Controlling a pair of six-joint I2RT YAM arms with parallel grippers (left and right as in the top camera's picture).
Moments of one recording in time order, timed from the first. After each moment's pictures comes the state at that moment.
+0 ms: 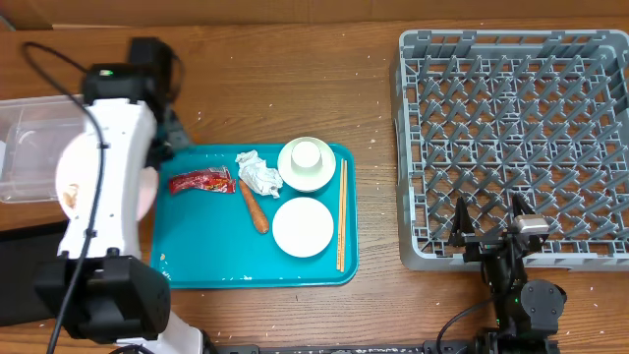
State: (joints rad) left arm 0.07 1.77 1.73 -1.42 -0.29 -0.47; right arm -0.06 0.01 0.02 -0.02 -0.14 0.08
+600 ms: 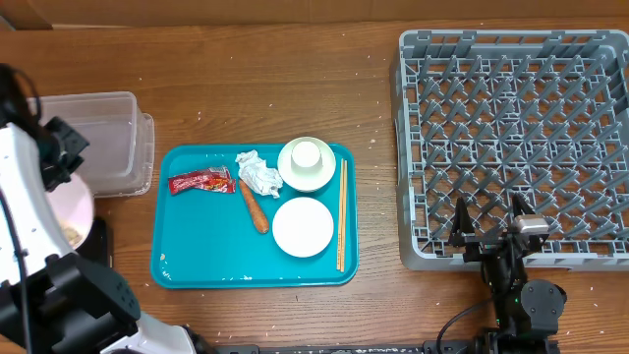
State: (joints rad) left arm 0.55 1.77 1.74 -1.28 -0.04 -0.41; right arm -0.06 0.01 0.02 -0.02 -0.13 0.08
